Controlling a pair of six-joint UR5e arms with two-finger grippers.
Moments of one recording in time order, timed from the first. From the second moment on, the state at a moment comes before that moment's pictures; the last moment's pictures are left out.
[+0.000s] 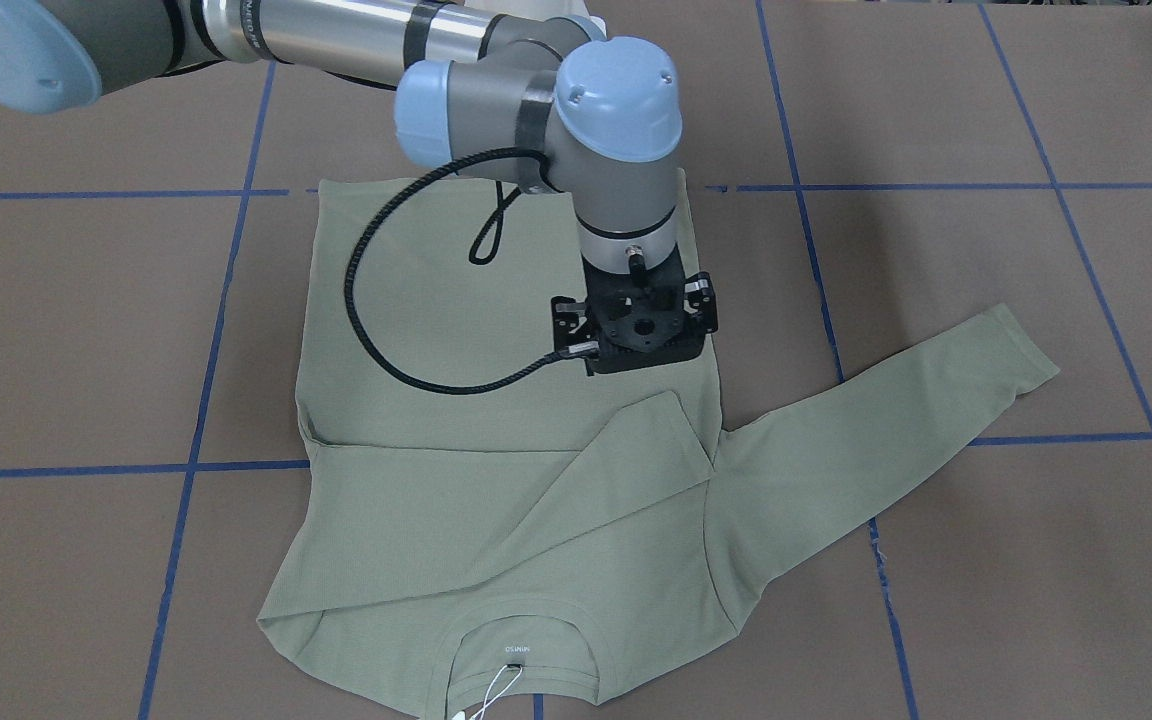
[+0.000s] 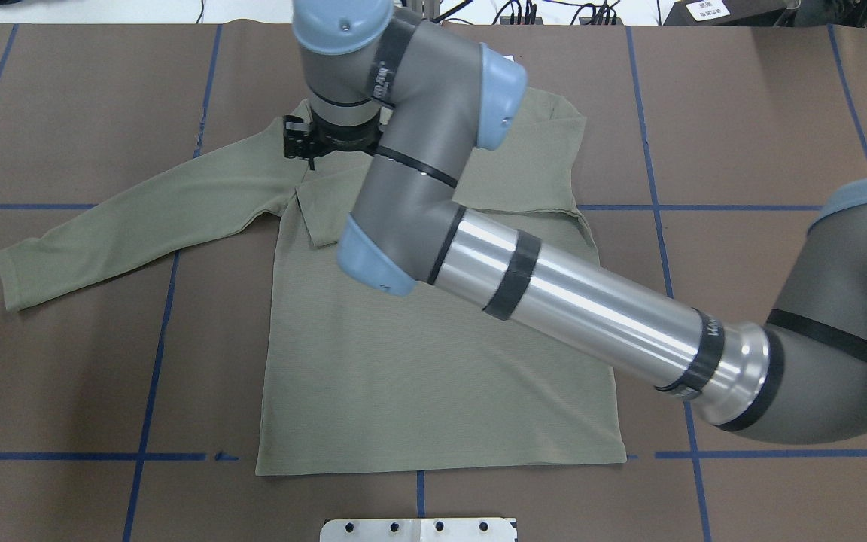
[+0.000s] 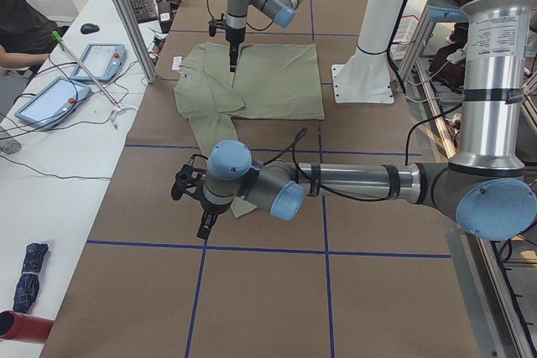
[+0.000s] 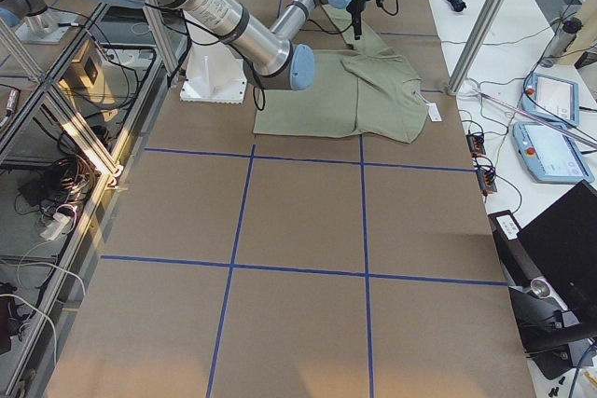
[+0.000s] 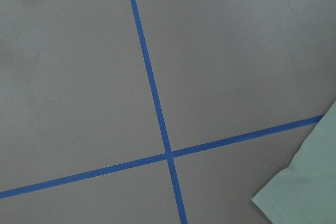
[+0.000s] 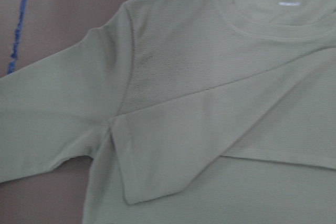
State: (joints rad) left arm -1.55 -1.52 -1.57 -2.12 -2.34 -0.24; right arm 0.65 -0.47 1.30 -1.55 1.93 1.10
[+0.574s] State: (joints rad) left arm -1.35 -1.41 -1.55 -2.48 -2.23 -0.75; right arm 0.82 -0.79 1.57 -1.61 2.10 1.02
